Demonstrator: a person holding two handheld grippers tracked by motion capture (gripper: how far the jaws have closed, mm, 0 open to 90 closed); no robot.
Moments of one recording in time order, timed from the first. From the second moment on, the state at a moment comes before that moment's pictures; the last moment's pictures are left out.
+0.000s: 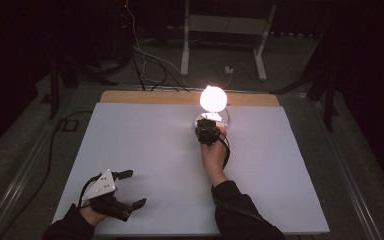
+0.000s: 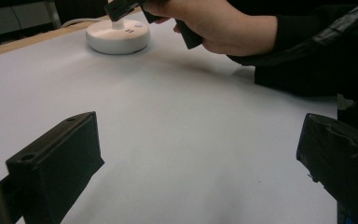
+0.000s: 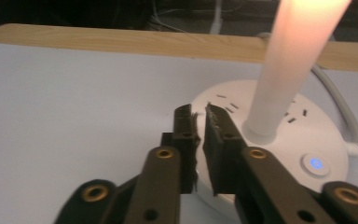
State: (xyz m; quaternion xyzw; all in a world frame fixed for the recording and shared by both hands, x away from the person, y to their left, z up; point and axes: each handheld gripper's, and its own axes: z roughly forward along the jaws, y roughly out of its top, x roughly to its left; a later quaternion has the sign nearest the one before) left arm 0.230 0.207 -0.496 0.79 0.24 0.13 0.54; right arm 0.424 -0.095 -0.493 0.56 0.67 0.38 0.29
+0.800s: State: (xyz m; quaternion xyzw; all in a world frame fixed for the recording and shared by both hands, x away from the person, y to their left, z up) left arm 0.230 0.208 -0.496 0.79 0.24 0.13 0.54; right arm 0.397 -0.107 -0.482 0.46 0.75 0.42 0.20
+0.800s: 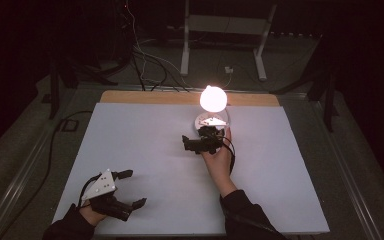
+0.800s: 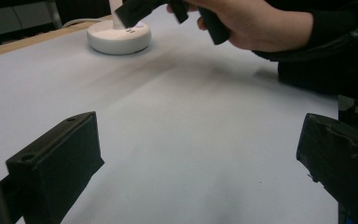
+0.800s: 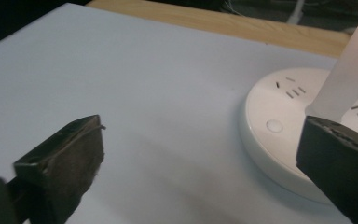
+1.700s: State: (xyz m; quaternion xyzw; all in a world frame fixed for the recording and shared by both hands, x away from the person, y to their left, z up) left arm 0.230 0.207 -0.496 0.79 0.24 0.13 0.54; right arm 0.347 -0.145 -0.434 0.35 0.79 0.48 0.16
